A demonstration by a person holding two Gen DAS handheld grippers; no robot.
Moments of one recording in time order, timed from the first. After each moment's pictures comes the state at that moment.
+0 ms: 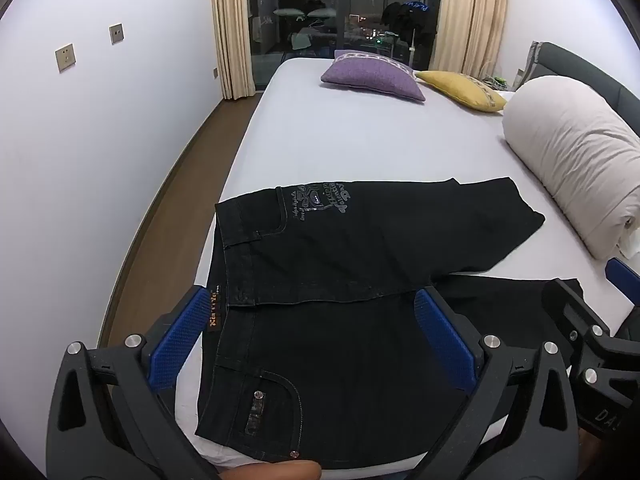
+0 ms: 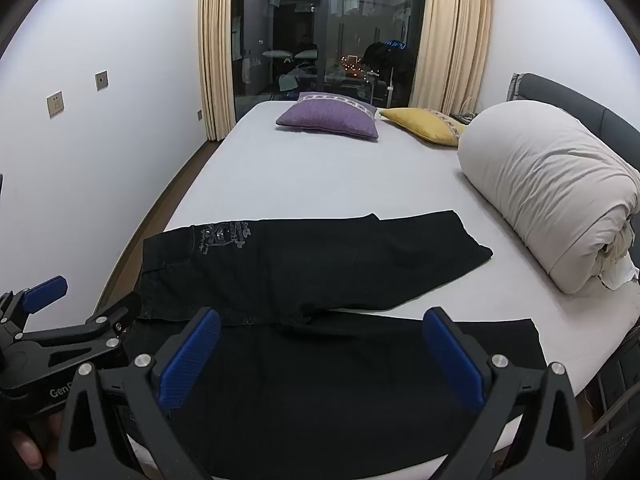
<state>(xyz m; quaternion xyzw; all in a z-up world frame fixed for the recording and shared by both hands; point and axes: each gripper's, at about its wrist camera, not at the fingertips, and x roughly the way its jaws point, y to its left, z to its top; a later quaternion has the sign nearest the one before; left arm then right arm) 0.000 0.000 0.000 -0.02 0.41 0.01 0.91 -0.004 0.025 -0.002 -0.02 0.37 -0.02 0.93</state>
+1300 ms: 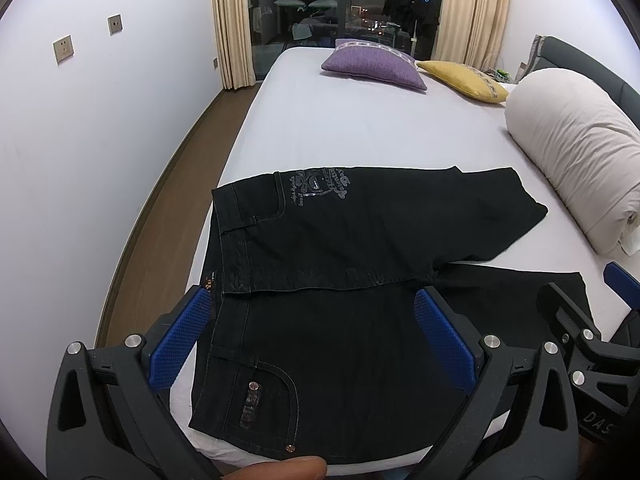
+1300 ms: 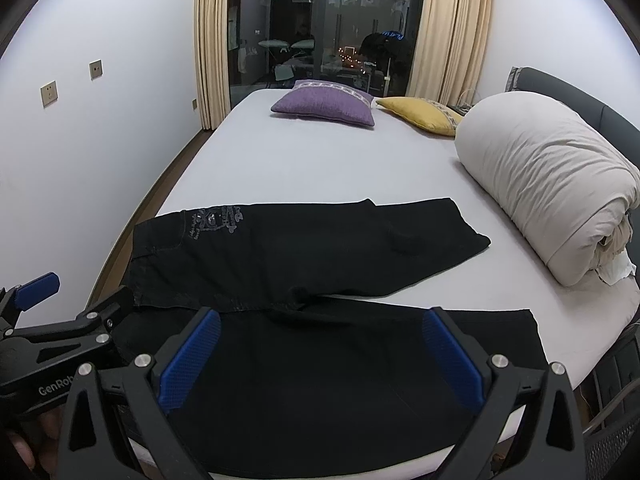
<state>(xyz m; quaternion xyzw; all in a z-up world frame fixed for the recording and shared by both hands) 0.007 -0.001 -0.017 -0.01 0.42 0.01 0.91 -0.006 0.013 -0.013 -0.02 0.39 -0.02 0.92</state>
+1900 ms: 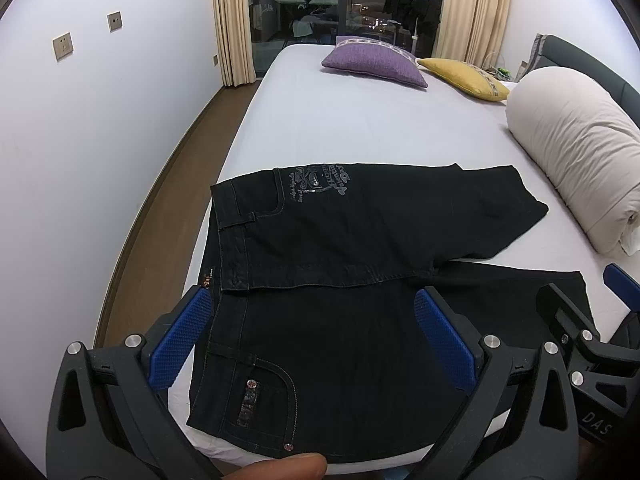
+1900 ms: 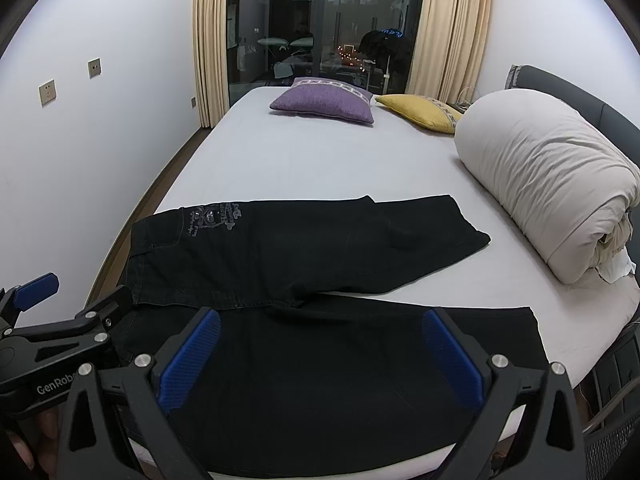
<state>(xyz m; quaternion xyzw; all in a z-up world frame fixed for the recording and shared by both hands) 0.006 0.002 -0.023 -0.01 0.43 0.01 0.90 -0.006 0.014 -0.017 -0.02 0.39 -0.03 0.92</state>
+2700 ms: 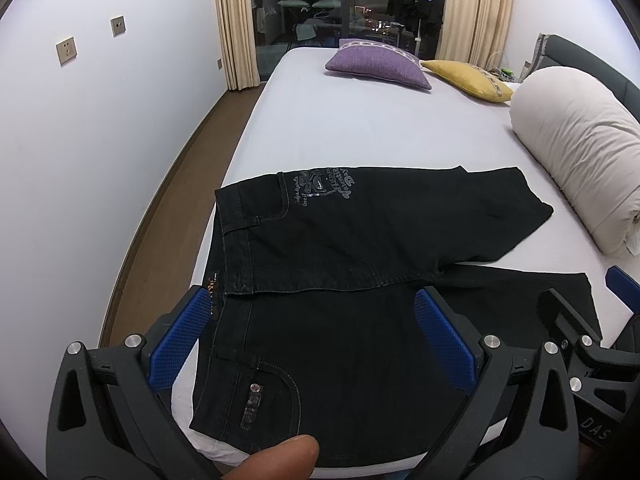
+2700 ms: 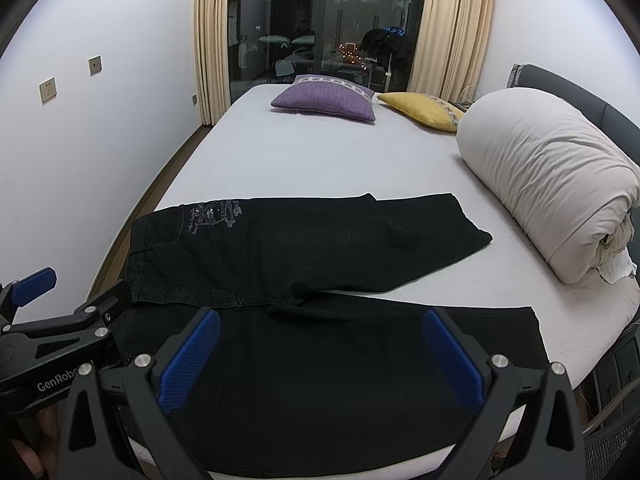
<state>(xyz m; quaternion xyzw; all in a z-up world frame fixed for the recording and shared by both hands) 0.008 -0.002 -0.023 -0.01 0.42 0.02 0.91 -0.006 0.017 -0.019 -0.02 0.39 -0.03 0.92</state>
